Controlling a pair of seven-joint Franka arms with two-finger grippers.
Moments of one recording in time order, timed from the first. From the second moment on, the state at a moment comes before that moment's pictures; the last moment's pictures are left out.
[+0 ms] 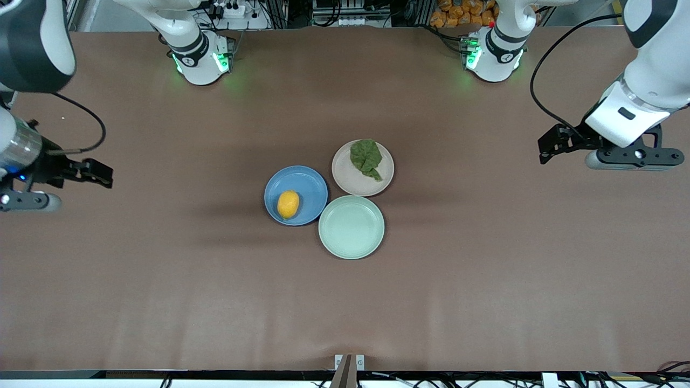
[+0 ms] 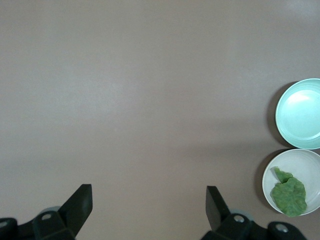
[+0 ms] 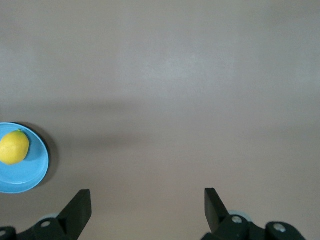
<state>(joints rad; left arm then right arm) -0.12 -0.01 -0.06 -1.68 0.00 1.75 -0.12 -0.06 0.19 0.13 -1.42 -0.12 1.55 0.06</state>
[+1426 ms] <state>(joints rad) -0.13 0.00 -0.06 -1.57 0.00 1.64 -0.12 -0.01 0.10 0.00 -1.45 -0.03 1.47 -0.01</state>
